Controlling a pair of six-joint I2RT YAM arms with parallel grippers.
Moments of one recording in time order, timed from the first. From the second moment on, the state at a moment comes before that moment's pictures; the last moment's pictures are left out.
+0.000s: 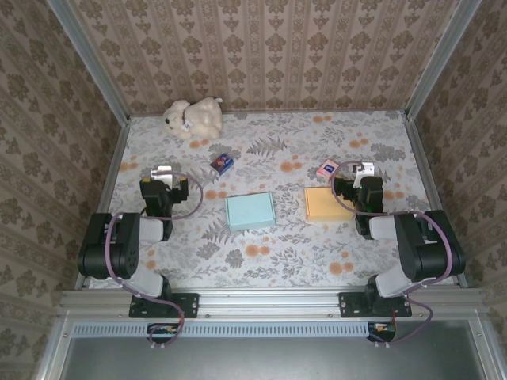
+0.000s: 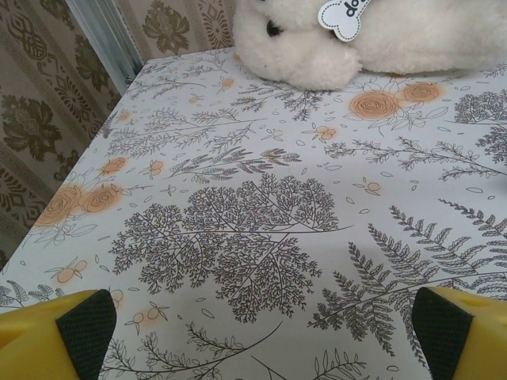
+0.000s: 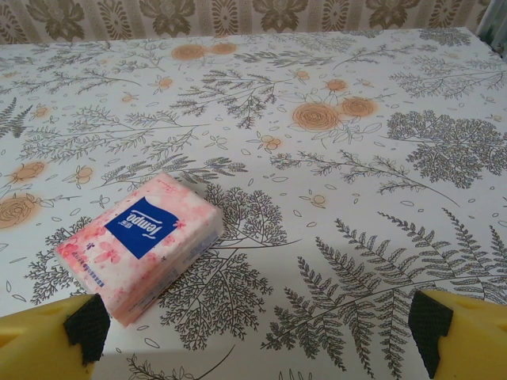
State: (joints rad) left arm -0.07 1.54 0.37 0.82 -0.17 0.12; right arm 0.03 1.53 0.39 0.75 0.12 0.05
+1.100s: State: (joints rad) left arm -0.02 1.54 0.39 0.77 -0.03 0.11; right arm 0.03 1.53 0.39 0.75 0.12 0.05
